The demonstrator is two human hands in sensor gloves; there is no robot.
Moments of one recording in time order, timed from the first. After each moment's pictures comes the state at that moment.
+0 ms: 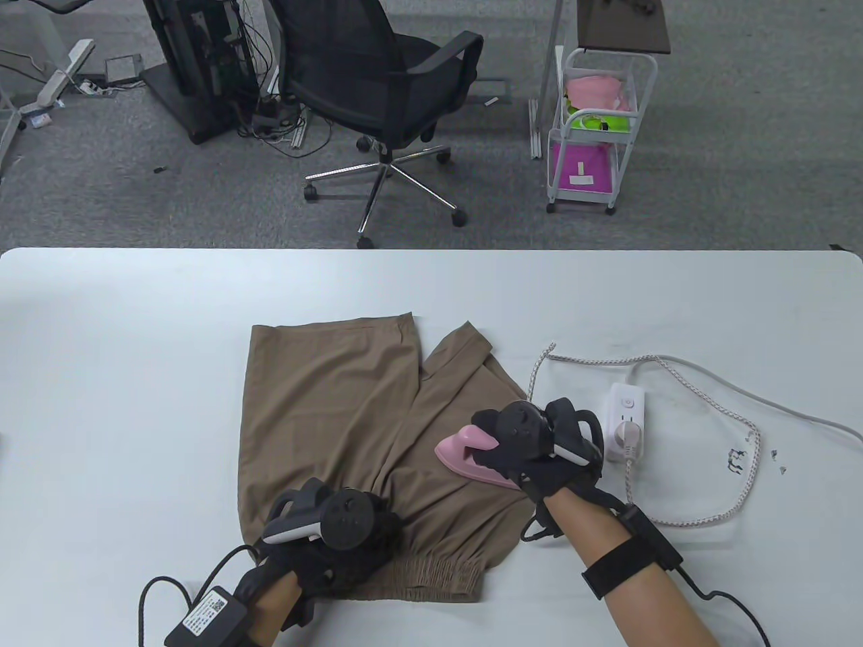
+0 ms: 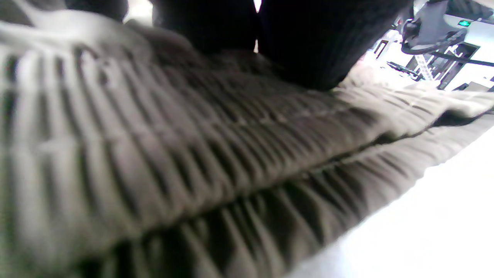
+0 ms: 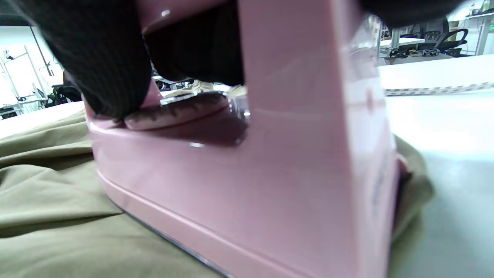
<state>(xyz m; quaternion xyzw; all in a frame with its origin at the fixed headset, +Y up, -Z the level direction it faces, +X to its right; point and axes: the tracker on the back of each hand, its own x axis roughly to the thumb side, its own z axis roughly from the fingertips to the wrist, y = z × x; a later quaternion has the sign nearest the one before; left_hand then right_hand) -0.165 -0.773 -0.255 -0.23 -0.31 0.08 0.92 0.115 -0.720 -0.343 0.18 0.06 0.98 0.11</state>
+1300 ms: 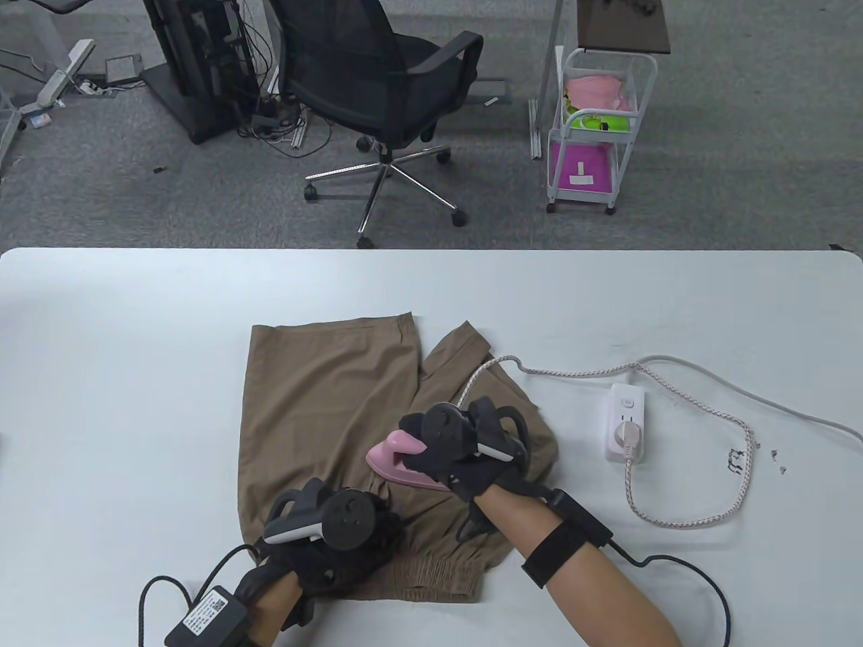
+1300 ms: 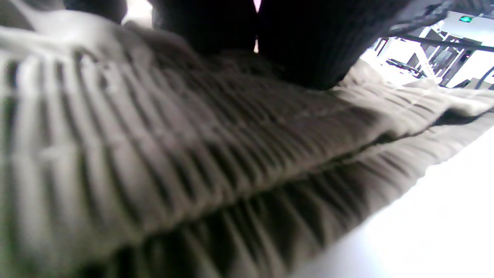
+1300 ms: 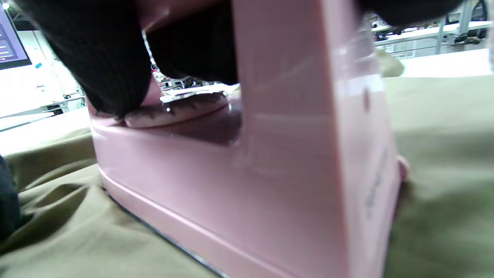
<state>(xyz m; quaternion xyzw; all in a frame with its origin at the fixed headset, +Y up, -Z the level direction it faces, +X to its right) -0.164 -0.772 -0.255 -0.23 -0.31 0.07 0.92 0.034 -0.720 -0.341 0.23 0.07 0.96 0.11</state>
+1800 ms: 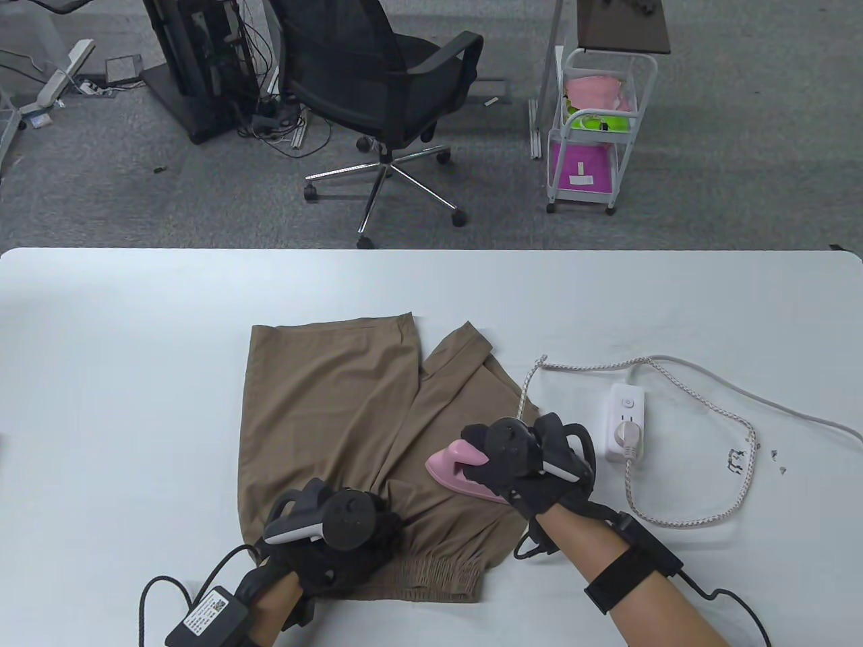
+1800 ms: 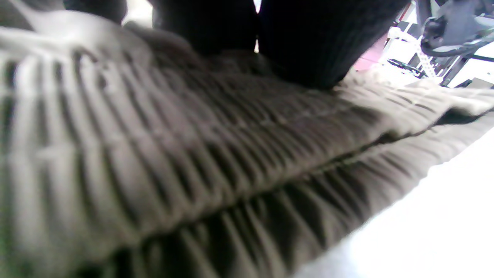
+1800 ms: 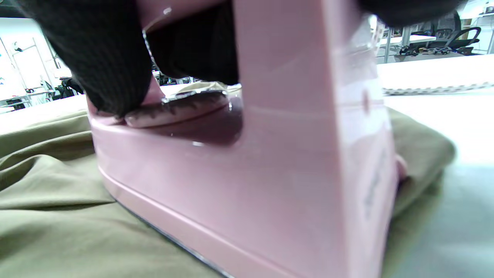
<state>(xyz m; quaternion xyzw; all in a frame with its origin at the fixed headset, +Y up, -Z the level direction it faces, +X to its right) -0.164 -0.772 -0.255 -0.22 -0.30 0.07 0.92 0.104 -0.718 -0.320 0.19 0.06 0.98 0.09</state>
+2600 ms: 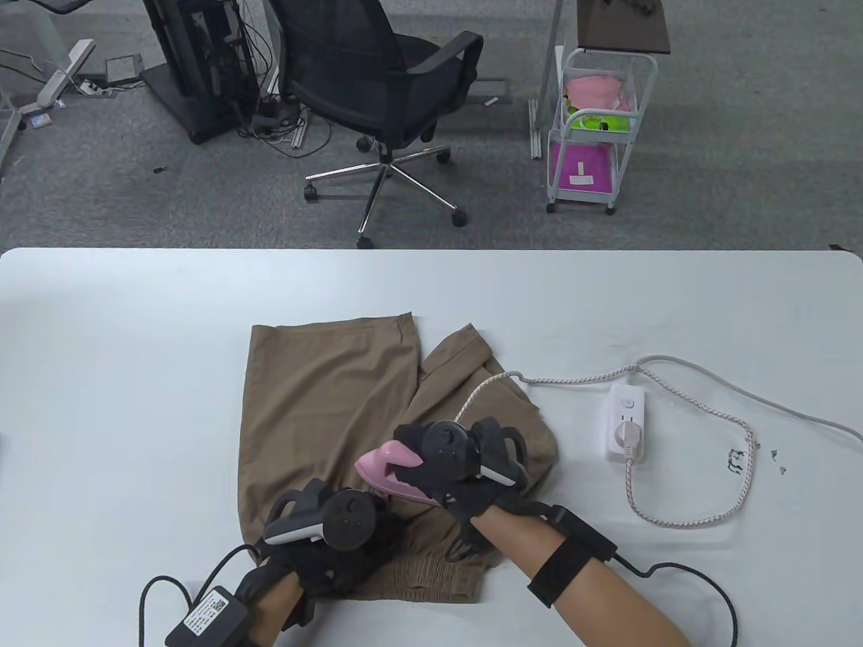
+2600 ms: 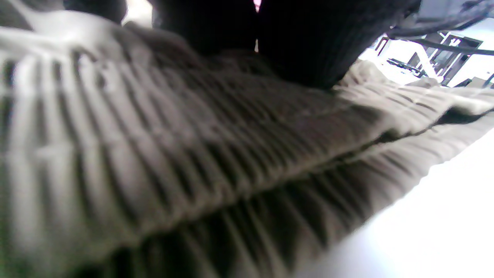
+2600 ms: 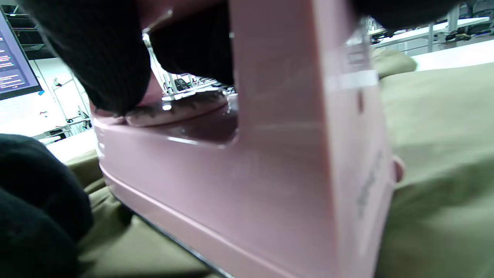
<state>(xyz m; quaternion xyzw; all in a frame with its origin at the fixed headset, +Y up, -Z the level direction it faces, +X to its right) -0.163 -0.772 -0.254 -0.22 -0.31 0.07 0.92 0.012 -0.717 -0.319 0.23 0.05 0.96 0.15</state>
